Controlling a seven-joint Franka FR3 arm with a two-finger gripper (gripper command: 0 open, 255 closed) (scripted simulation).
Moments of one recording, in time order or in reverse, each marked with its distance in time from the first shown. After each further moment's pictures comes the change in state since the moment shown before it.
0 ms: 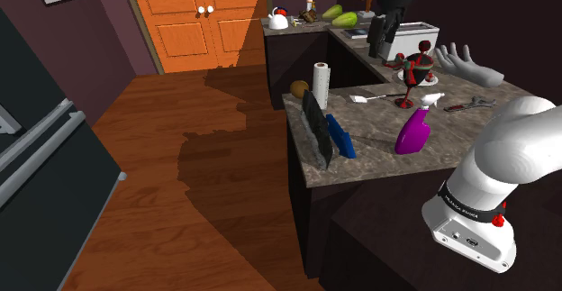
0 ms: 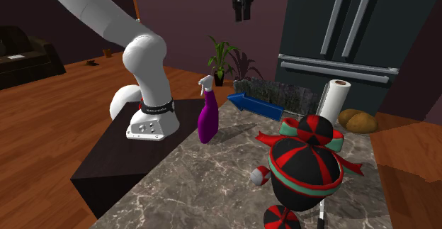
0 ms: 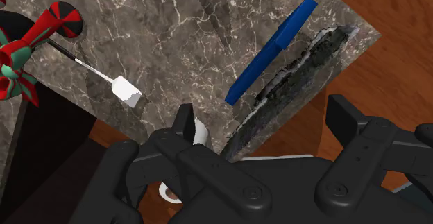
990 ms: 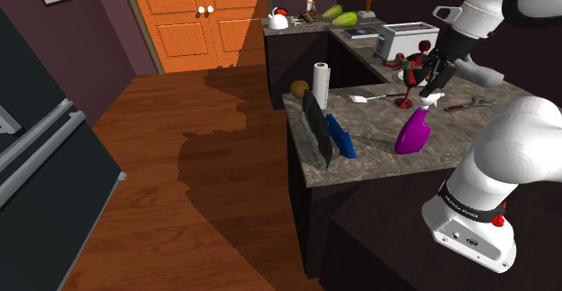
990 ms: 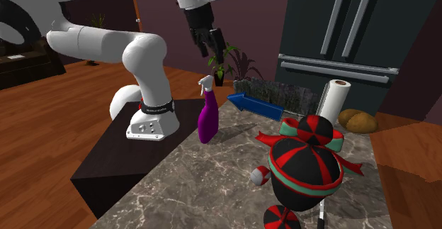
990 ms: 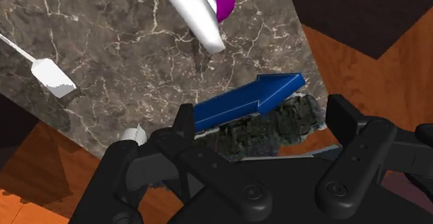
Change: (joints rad) arm -0.011 -0.626 -0.484 -0.523 -0.154 0.087 -0.606
